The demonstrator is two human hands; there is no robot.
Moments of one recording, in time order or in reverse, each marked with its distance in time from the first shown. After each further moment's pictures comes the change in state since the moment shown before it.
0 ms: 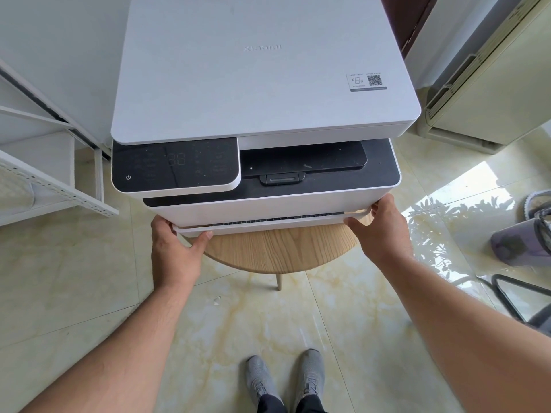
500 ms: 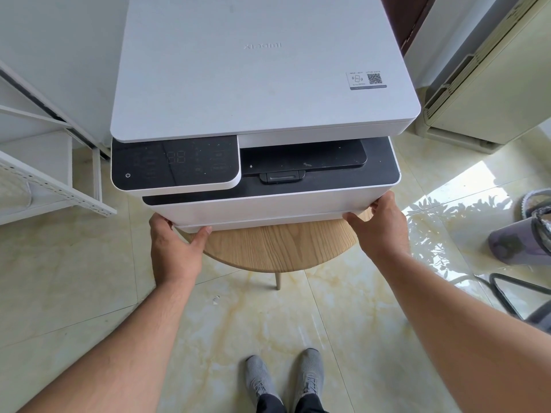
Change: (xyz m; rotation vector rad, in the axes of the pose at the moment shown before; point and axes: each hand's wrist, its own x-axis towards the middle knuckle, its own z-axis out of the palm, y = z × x) left_hand -0.001 0.011 0.001 -0.004 0.048 -0.026; right_hand 0.002 -0.002 0.005 0.021 0.053 0.029
